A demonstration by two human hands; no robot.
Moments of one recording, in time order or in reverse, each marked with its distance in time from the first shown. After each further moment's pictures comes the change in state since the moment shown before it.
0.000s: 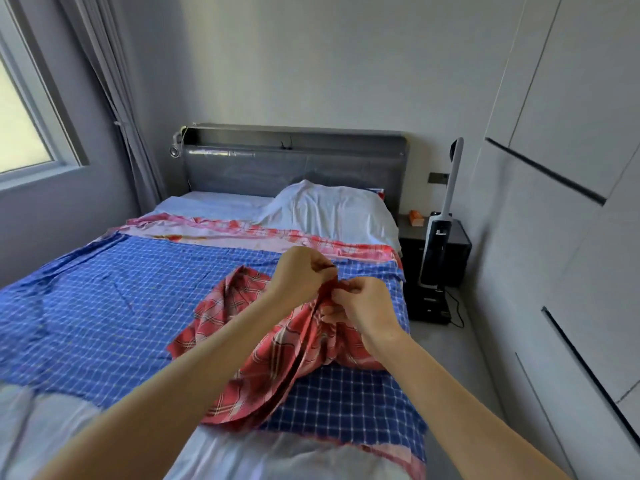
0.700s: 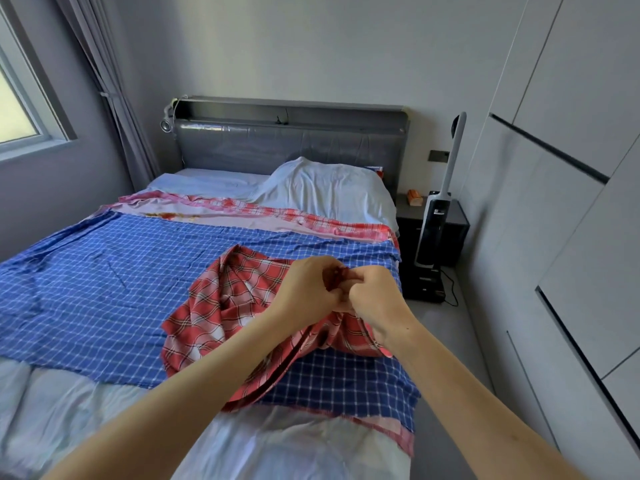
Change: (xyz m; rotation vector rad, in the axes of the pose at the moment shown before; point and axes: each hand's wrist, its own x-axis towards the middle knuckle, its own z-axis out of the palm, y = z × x) left_hand -0.033 -0.004 0.037 0.083 -0.061 0.180; right_hand -0.002 0.014 -0.028 -0.250 -0.102 -0.023
